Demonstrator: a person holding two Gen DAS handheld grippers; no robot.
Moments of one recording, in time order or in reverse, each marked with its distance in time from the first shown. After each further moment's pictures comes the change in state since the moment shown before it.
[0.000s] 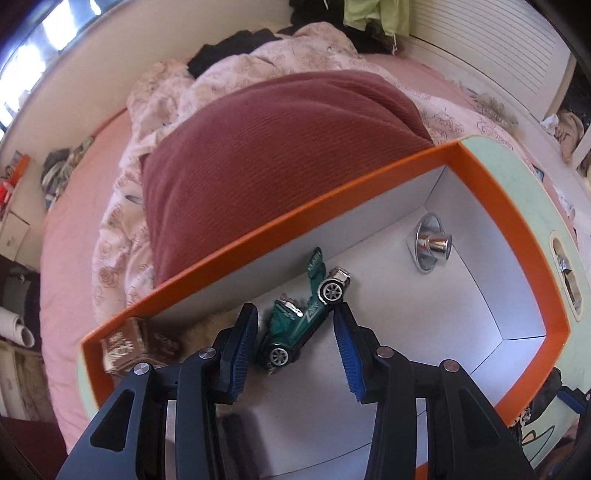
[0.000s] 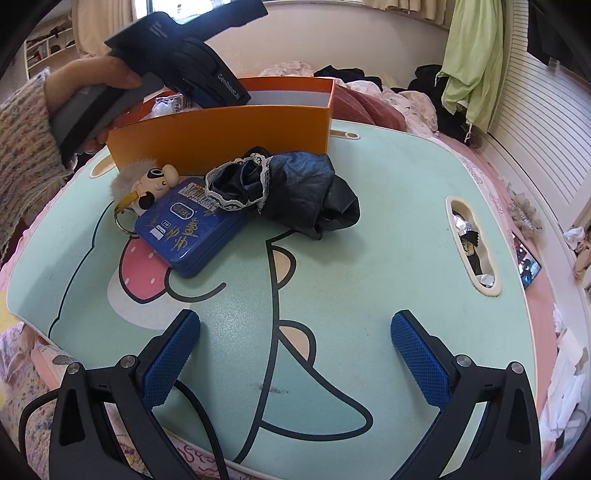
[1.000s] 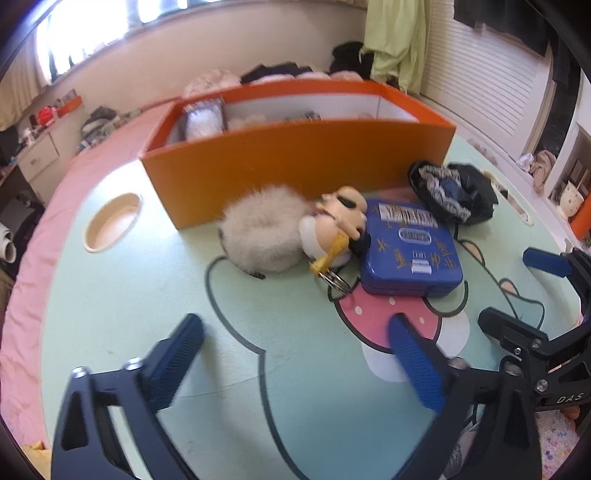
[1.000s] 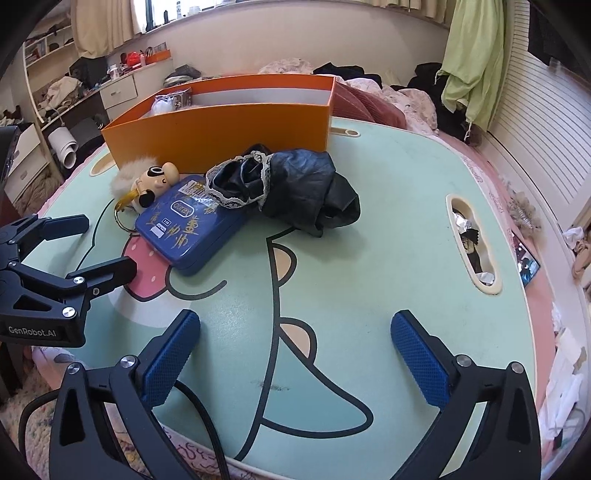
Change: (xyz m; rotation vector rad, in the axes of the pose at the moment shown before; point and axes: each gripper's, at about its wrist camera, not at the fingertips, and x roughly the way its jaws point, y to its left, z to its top) left arm -0.071 -0.024 -0.214 -0.244 -0.286 -0.013; right arm 0.008 -0.010 -0.009 0.001 0.010 -0.002
